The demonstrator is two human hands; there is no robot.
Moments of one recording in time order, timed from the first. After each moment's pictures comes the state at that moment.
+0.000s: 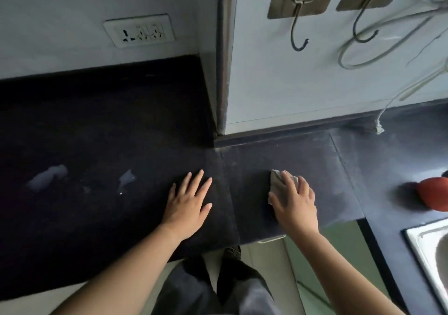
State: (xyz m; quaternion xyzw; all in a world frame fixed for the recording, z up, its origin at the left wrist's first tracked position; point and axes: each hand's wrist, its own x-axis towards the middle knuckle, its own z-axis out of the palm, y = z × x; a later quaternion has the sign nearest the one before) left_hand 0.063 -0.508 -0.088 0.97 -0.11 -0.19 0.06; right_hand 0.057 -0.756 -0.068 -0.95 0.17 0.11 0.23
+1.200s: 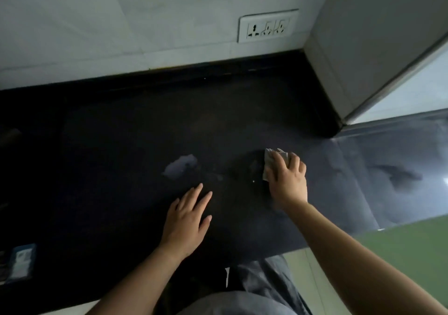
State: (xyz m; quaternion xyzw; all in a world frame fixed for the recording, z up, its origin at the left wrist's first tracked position) left_hand -0.006 -0.182 -0.099 0.98 -0.08 -0.15 0.14; right_hand 0.076 -0.427 -0.086 -0.97 0.09 0.03 0.22
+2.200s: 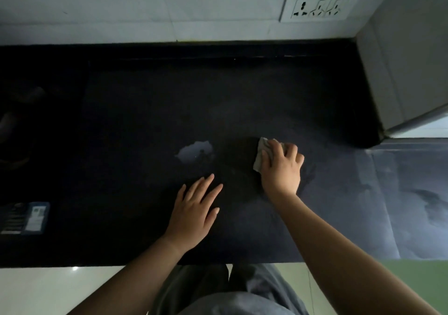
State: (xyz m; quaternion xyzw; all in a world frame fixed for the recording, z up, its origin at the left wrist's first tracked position) left_hand -0.013 -0.186 -0.109 0.98 -0.06 -0.13 0.11; right_hand 0.108 -0.376 -0.090 -0.97 0.07 0.04 0.25
